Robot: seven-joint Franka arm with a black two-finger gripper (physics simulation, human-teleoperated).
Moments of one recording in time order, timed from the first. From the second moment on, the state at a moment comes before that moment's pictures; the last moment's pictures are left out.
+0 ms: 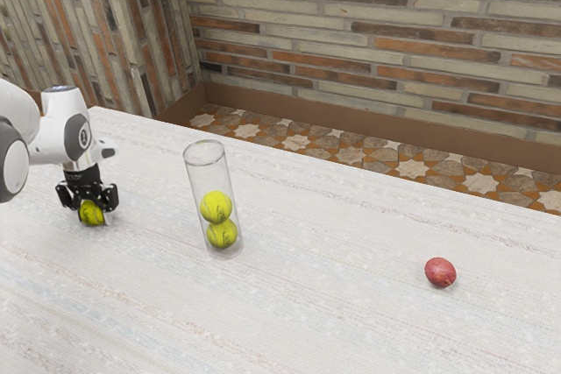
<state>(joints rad) 0.20 0.60 0.35 -1.73 -0.17 2.18 0.27</state>
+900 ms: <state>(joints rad) -0.15 0.20 0.21 -1.64 -0.05 1.96 0.20</state>
